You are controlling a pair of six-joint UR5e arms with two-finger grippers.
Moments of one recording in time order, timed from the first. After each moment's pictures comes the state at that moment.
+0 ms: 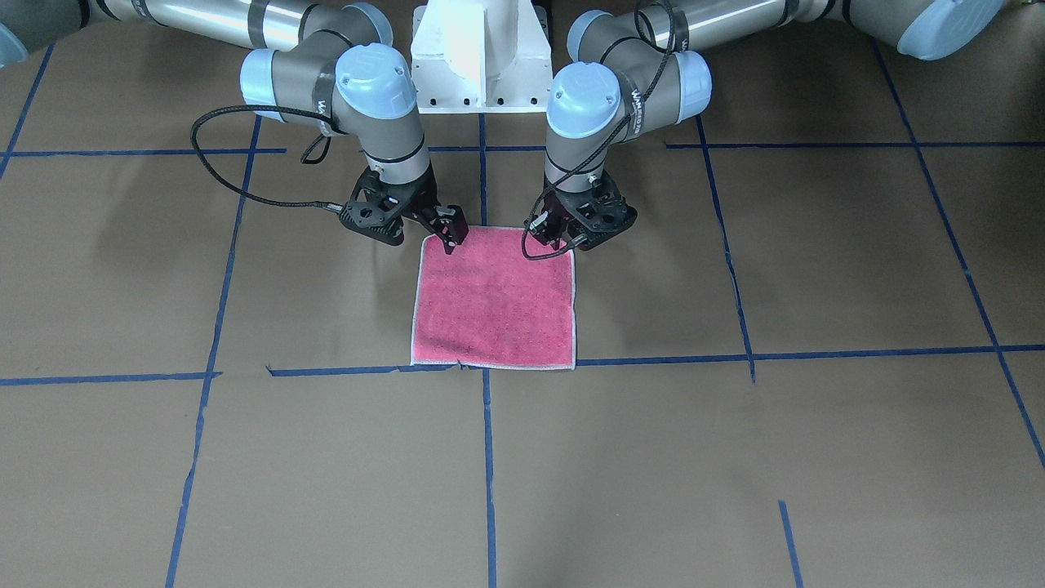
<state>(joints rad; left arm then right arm) -0.49 -2.22 -1.61 -1.60 -1.89 -1.71 0.47 -0.96 1.66 -1.47 1.84 1.73</state>
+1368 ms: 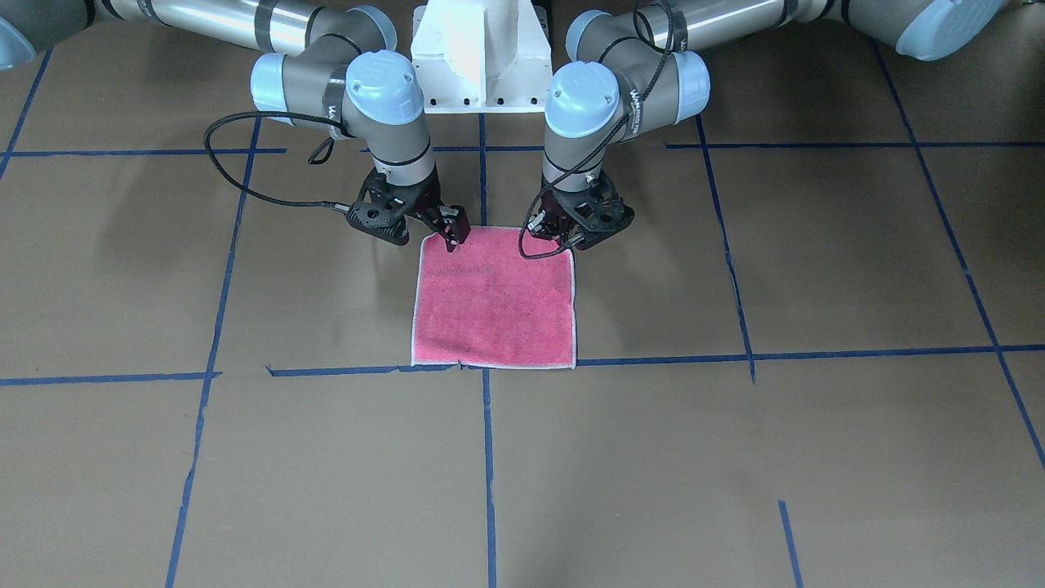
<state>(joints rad) -0.49 -2.23 -1.61 -1.60 -1.90 -1.71 0.44 -0.95 1.62 -1.47 1.84 1.75</state>
